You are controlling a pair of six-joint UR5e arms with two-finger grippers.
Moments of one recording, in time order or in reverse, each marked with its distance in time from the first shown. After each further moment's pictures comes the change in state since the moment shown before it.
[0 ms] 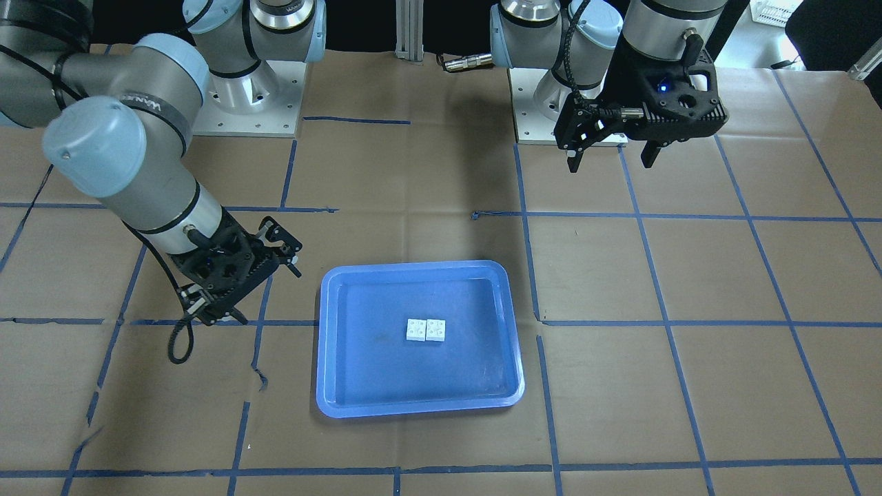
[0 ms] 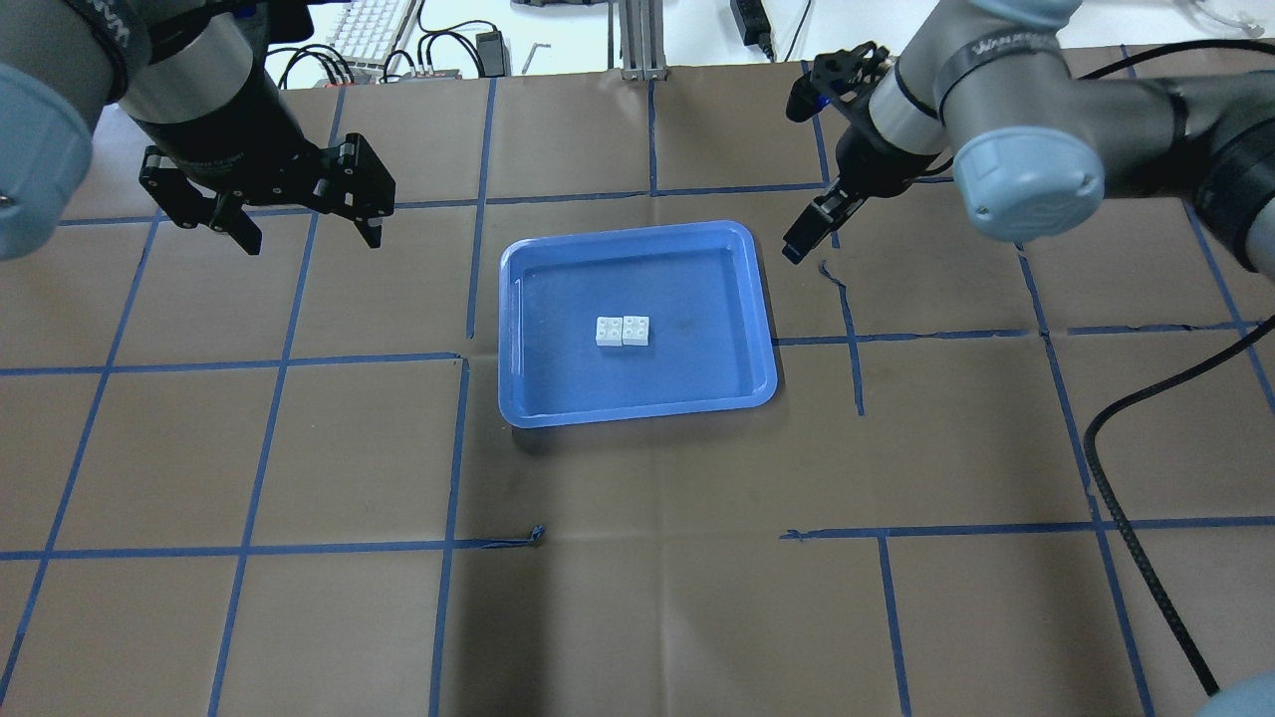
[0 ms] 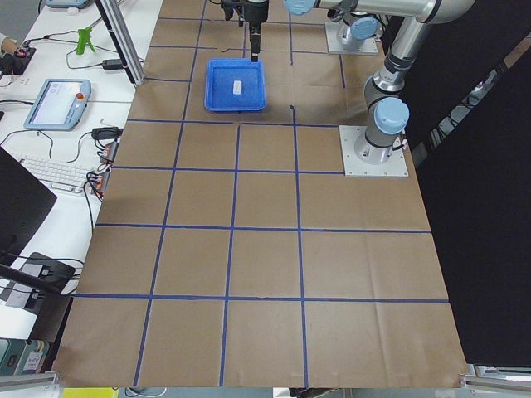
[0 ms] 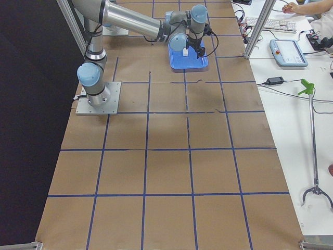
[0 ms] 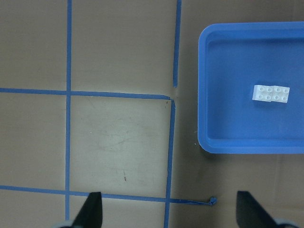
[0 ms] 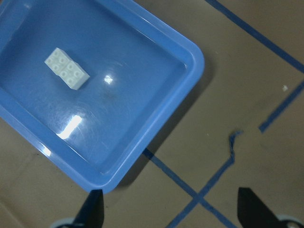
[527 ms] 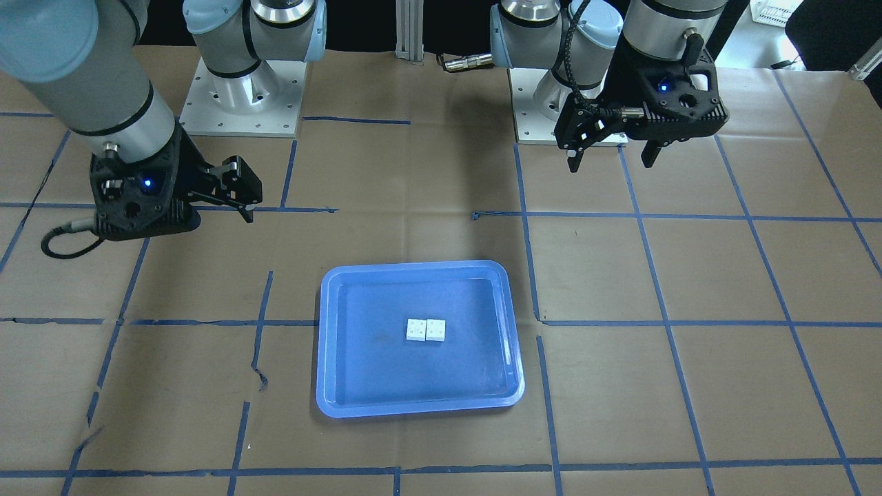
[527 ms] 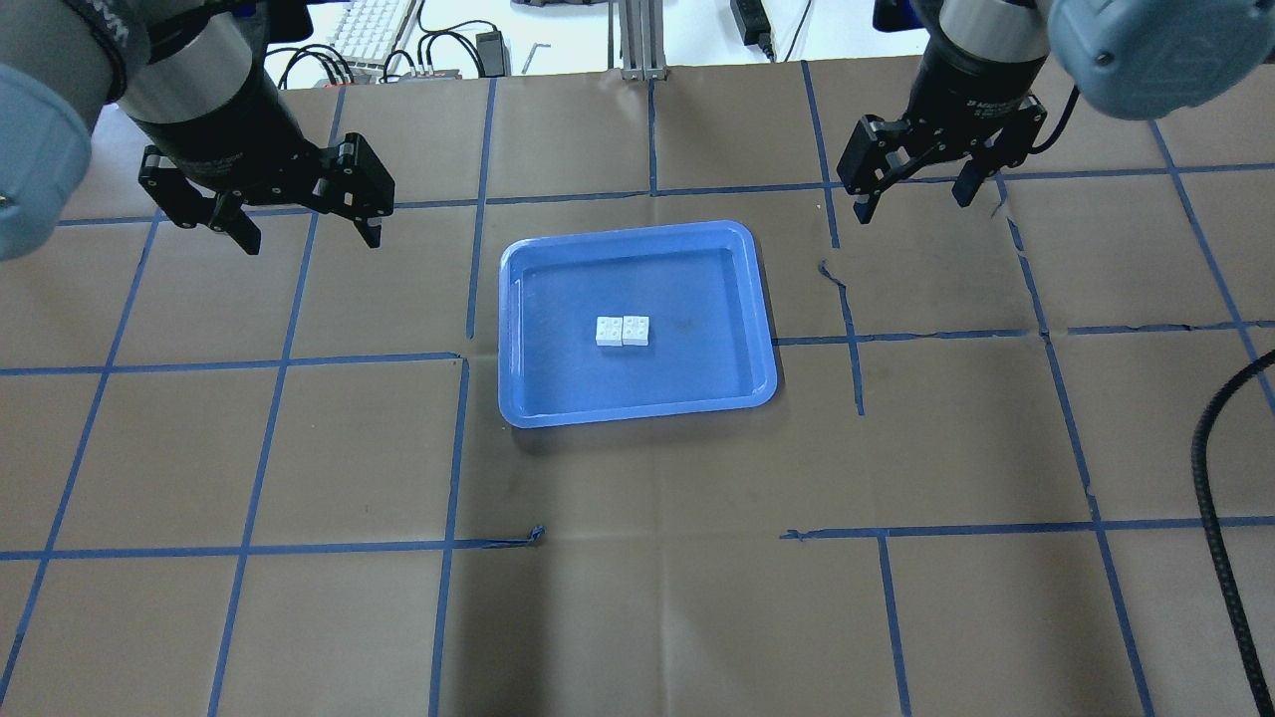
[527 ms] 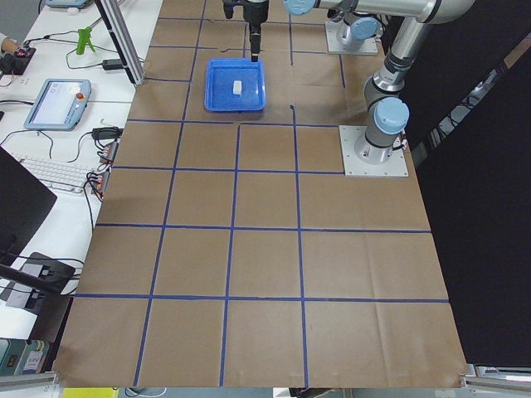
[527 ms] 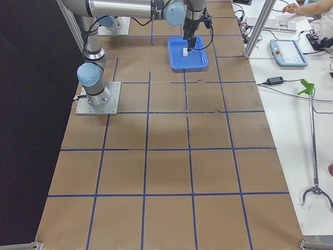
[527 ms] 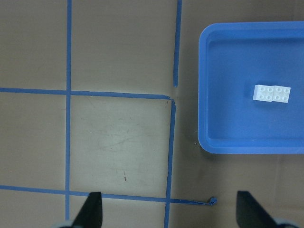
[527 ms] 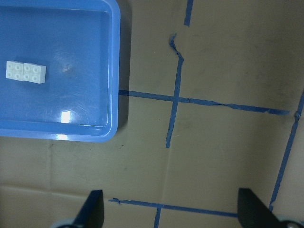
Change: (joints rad) left arm 0.000 0.001 0.000 0.000 0.000 0.000; right arm 0.029 -0.107 -0.168 0.370 -0.176 0.569
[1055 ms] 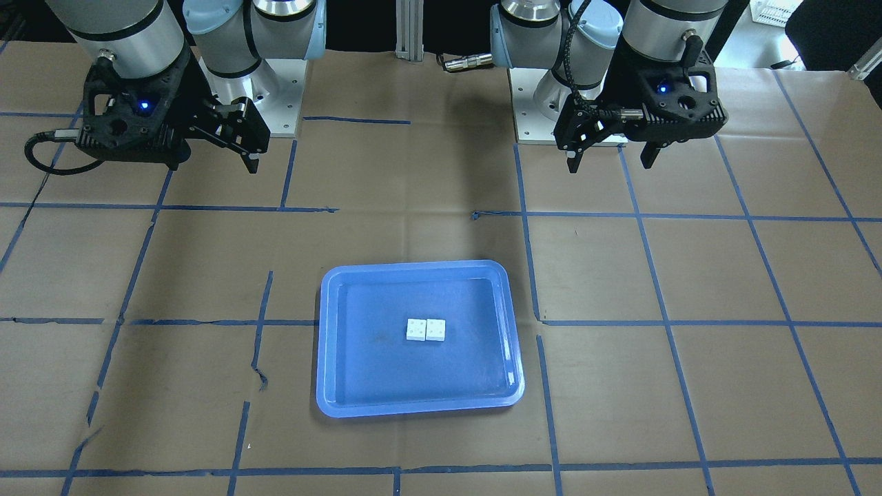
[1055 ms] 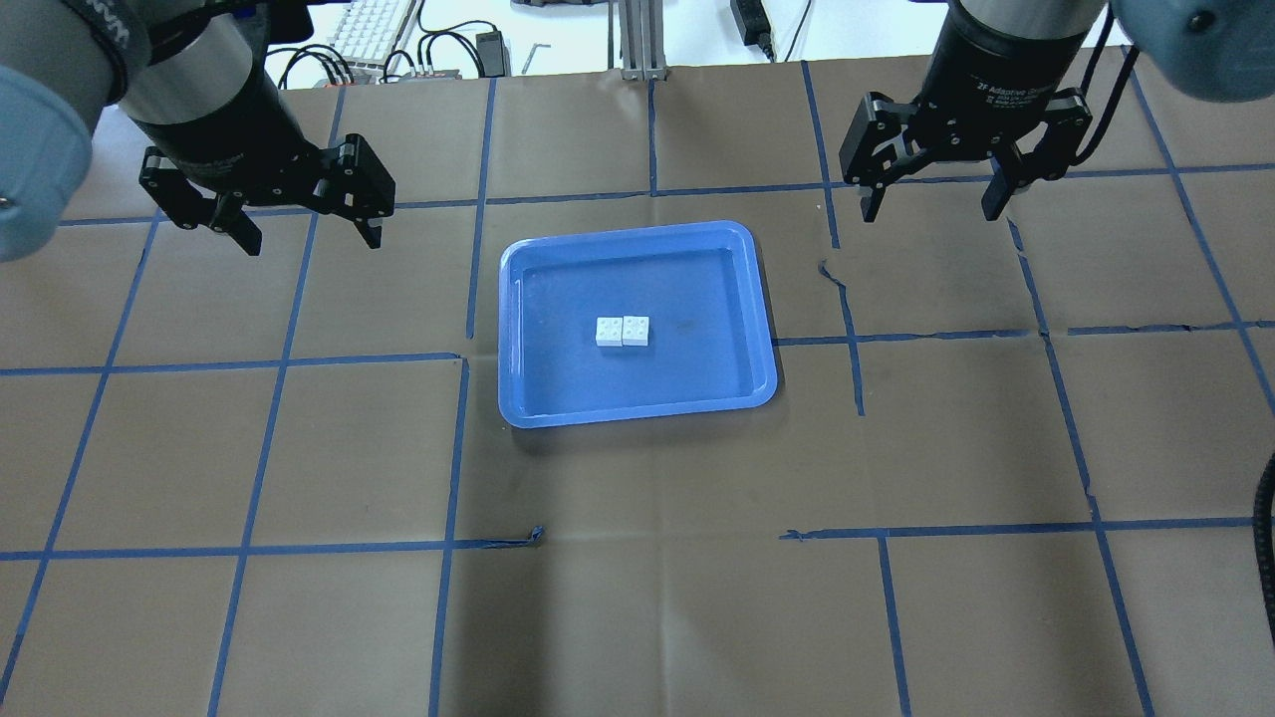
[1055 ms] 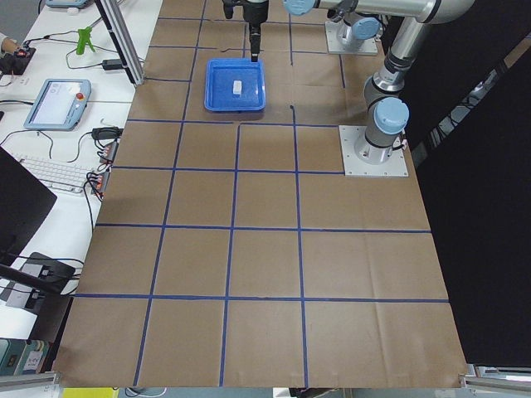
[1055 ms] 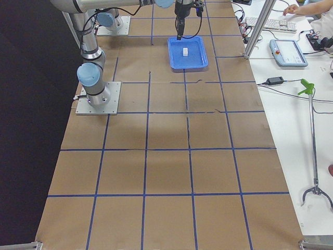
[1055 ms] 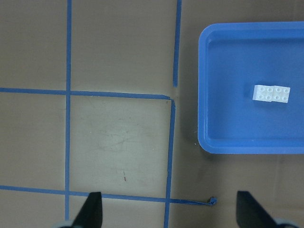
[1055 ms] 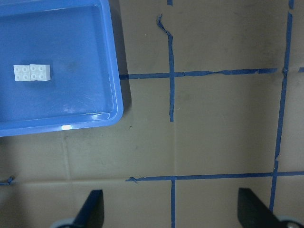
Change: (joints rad) left arm 0.000 0.000 -0.001 0.001 -0.001 0.000; right arm 0.019 -0.073 -0.013 0.082 -0.012 0.147
